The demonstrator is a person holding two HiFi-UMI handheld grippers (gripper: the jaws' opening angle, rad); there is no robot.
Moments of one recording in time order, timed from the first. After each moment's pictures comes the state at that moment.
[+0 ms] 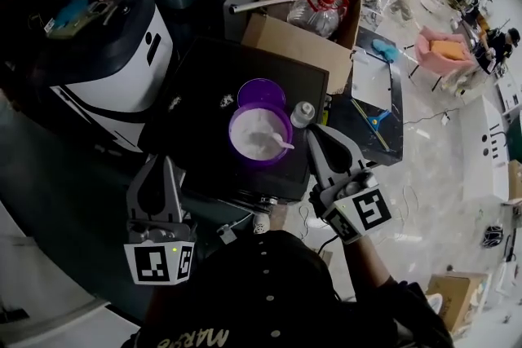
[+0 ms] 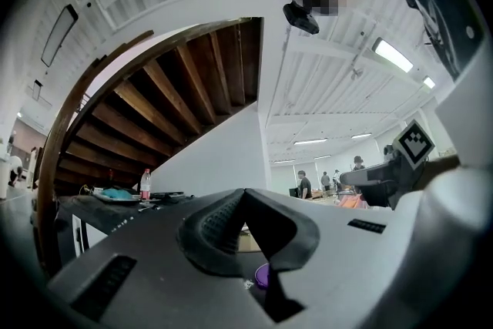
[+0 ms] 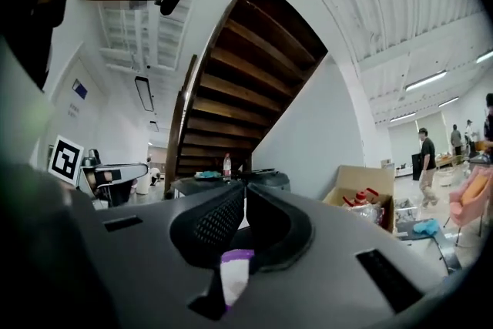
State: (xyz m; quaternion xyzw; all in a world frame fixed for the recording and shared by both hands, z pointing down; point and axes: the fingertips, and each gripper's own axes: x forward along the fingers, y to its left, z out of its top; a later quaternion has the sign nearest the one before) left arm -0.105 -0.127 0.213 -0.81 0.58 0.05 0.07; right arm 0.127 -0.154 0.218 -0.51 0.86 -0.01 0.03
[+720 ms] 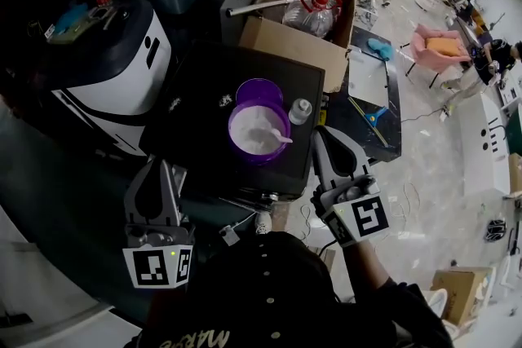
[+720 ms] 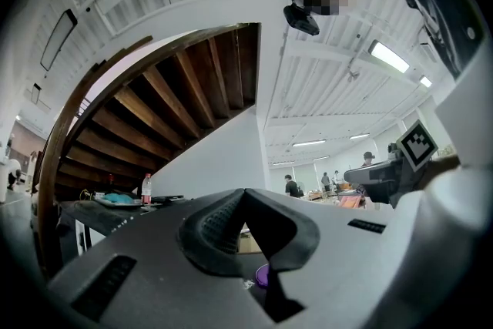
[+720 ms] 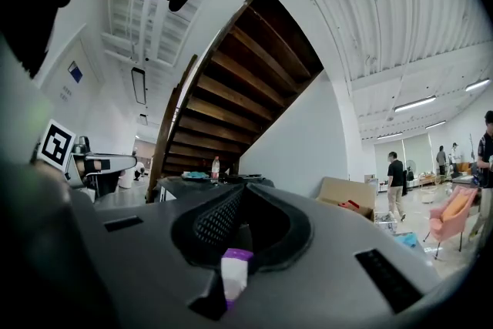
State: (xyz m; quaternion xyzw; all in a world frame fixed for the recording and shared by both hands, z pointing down) left arm -0.112 -0.106 0.202 -0.81 0.57 0.05 0.08; right arm 0.138 -0.128 0.206 -0.55 0.83 0.03 0.03
